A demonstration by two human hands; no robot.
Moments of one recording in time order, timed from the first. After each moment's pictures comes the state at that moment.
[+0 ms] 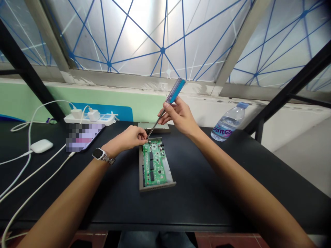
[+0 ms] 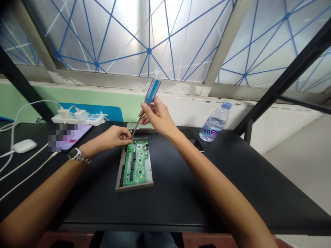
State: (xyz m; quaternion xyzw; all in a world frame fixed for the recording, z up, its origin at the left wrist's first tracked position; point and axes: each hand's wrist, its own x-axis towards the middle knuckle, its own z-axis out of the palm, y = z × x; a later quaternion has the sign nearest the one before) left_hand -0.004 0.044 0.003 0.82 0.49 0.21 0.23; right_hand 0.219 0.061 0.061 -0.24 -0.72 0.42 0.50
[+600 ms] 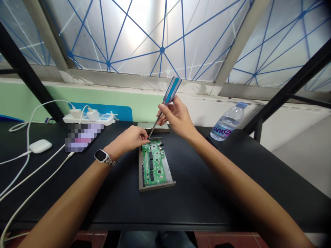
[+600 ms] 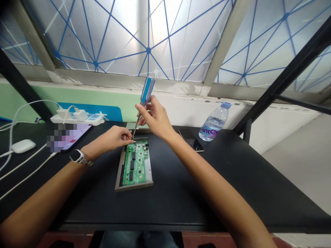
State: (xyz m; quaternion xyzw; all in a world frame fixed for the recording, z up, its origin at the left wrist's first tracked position) left_hand 0.004 0.040 0.004 0.82 0.50 0.21 0.18; right_hand 0.212 0.056 0.057 -0.25 -0.74 0.37 0.51
